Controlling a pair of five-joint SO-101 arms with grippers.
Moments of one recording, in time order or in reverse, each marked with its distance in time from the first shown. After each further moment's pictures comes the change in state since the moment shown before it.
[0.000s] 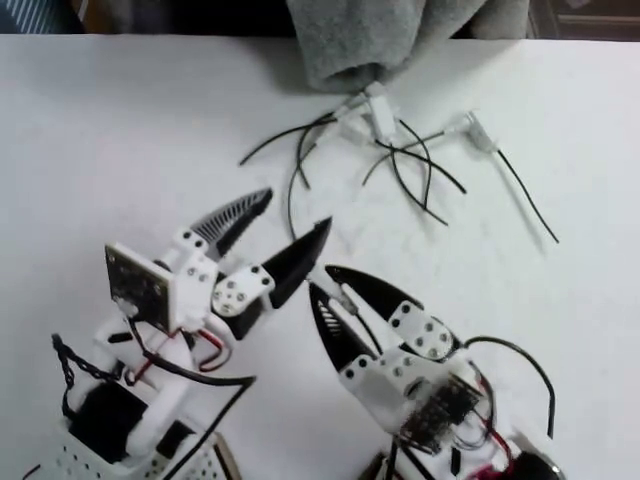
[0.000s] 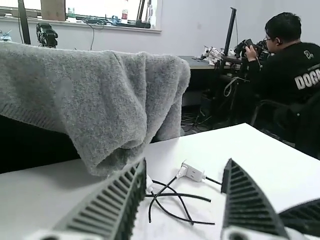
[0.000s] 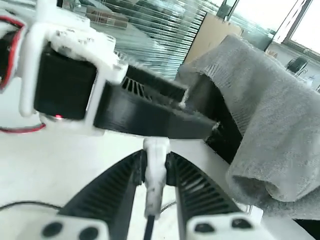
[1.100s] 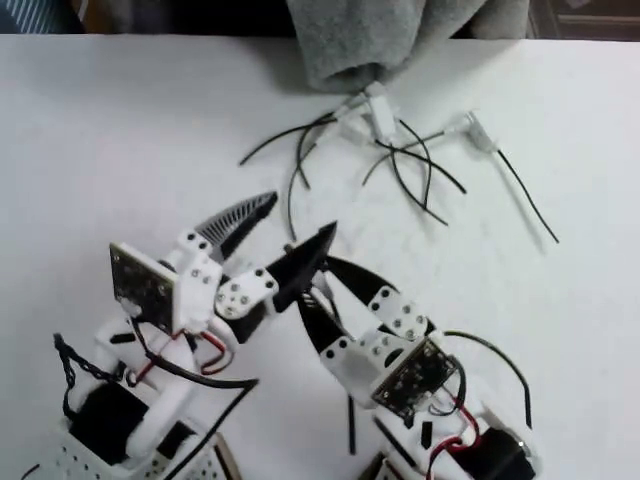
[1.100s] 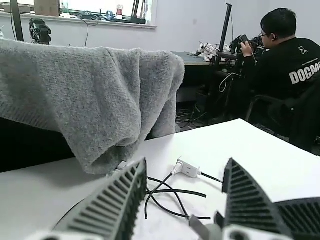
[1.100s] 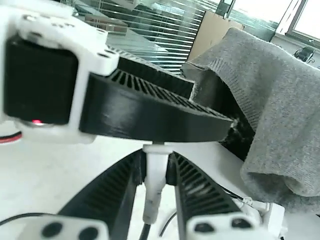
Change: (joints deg) left arm 0.9 0.1 -1.2 1.0 0.2; right arm 0.0 0.0 9.0 -8.6 -4.0
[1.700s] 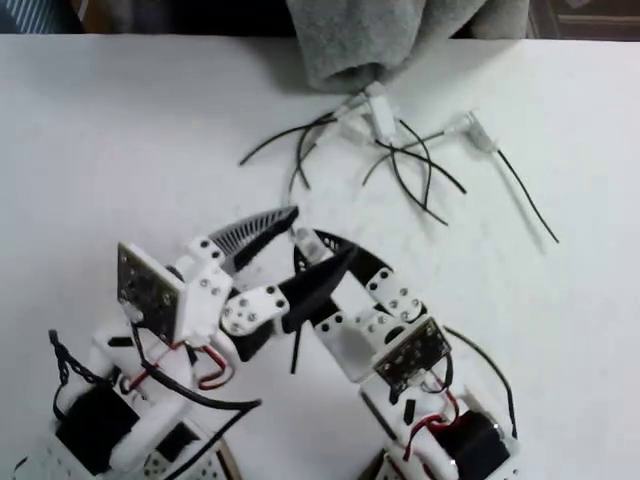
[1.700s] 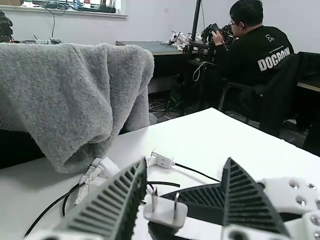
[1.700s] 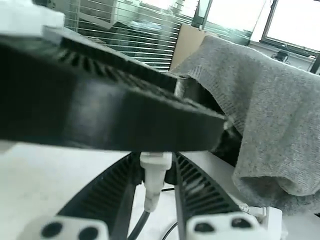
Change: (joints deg) left arm 7.0 1.8 -7.3 6.7 -0.3; right arm 4.0 -0.1 10.3 -14.4 -3.9
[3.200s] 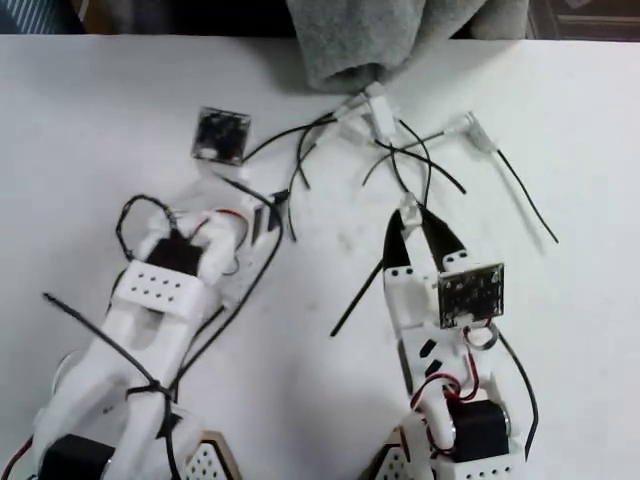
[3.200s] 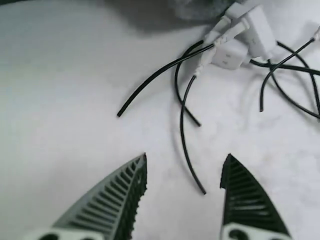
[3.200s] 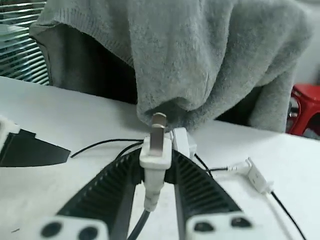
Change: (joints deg) left arm -24.1 54.0 -5.2 -13.3 -3.5; right arm 26.2 0.0 5.3 0.9 -7.4
